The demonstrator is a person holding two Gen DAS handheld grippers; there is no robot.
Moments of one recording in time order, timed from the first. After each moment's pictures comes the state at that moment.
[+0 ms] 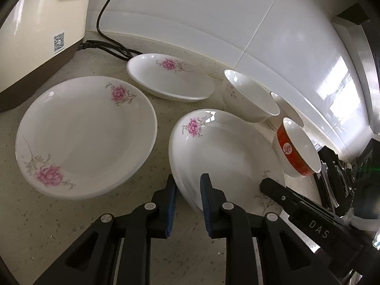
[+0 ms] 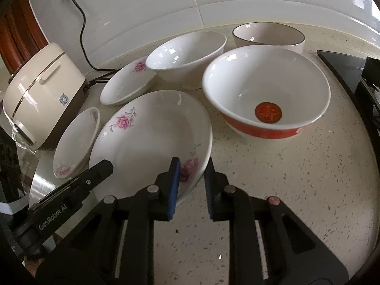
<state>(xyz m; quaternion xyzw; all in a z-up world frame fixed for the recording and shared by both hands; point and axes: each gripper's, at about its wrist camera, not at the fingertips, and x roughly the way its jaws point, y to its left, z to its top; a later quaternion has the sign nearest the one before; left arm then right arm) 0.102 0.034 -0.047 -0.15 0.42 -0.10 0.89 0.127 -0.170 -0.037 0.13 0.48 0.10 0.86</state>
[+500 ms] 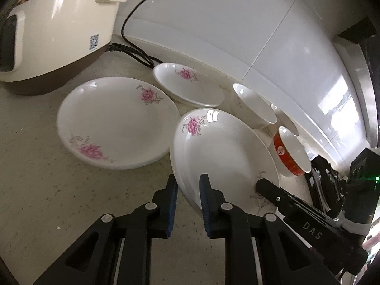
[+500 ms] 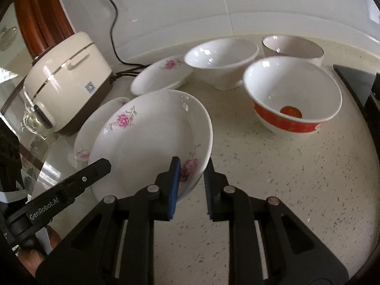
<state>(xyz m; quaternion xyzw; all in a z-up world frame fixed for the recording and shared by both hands) 0.058 0.063 -0.029 -0.19 0.40 -0.08 0.89 0.109 -0.143 -0.016 0.11 0.44 0.16 0.88</state>
